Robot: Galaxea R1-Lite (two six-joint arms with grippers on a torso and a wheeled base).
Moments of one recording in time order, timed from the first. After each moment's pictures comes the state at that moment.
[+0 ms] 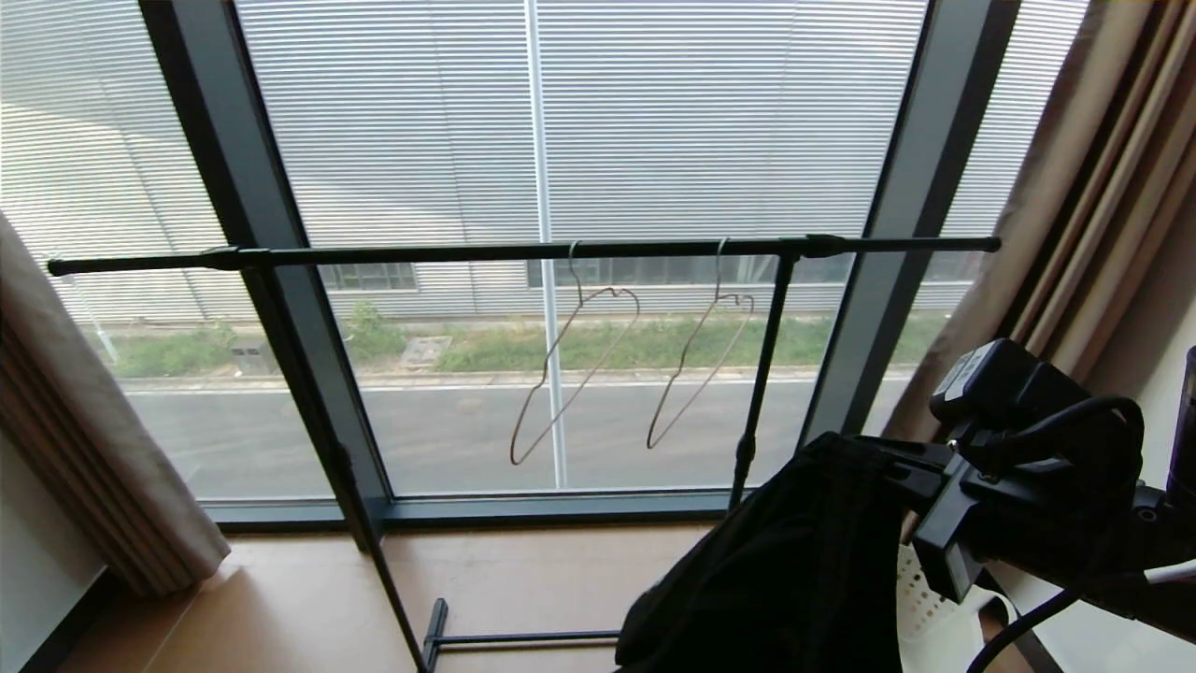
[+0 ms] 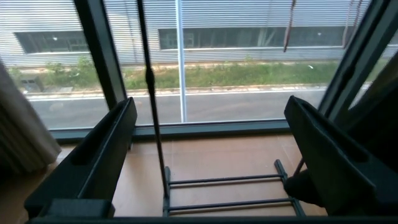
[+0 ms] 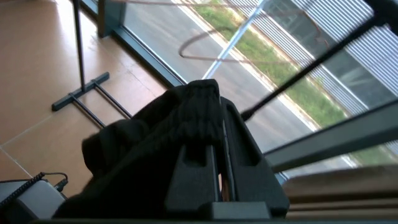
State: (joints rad) left arm 0.00 0.00 0.00 0.02 -0.05 0.02; right arm 0.65 1.33 -0.58 -0.38 -0.14 -0.33
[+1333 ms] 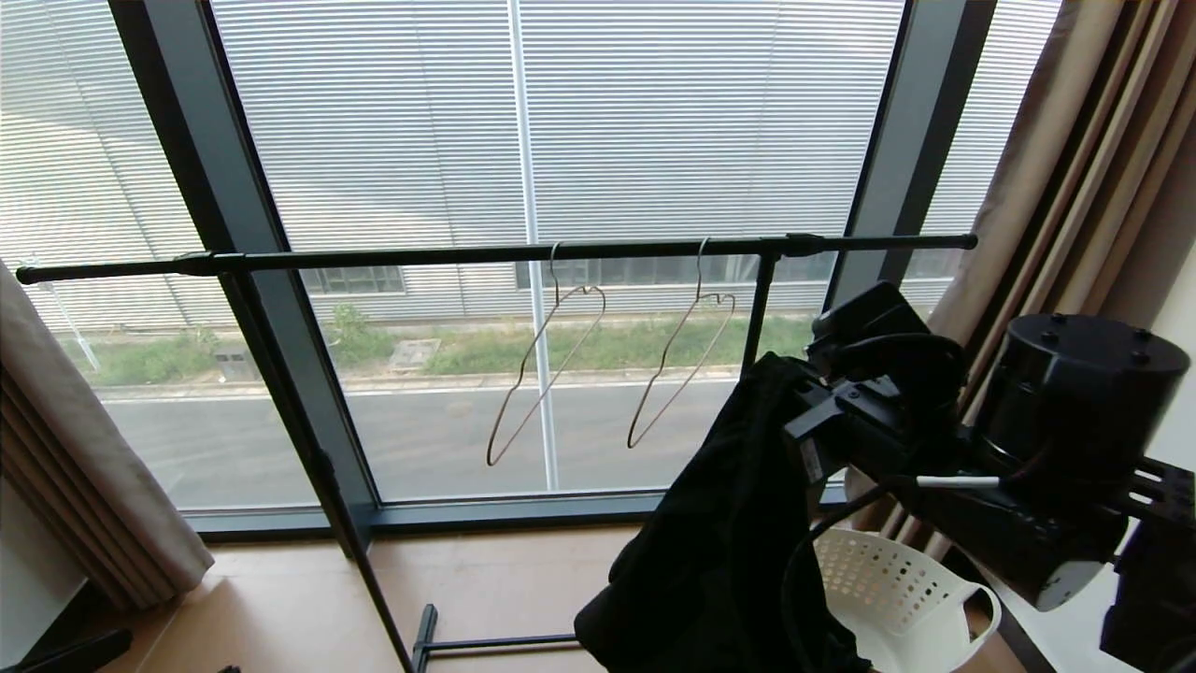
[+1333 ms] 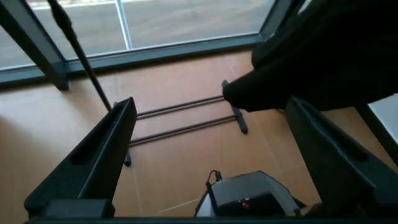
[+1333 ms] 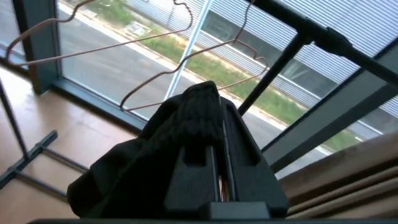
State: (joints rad) left arm -0.08 0.73 -0.25 -0.02 -0.22 -0.03; right arm 0.70 1.65 -0.64 -0.87 -0.41 -0.30
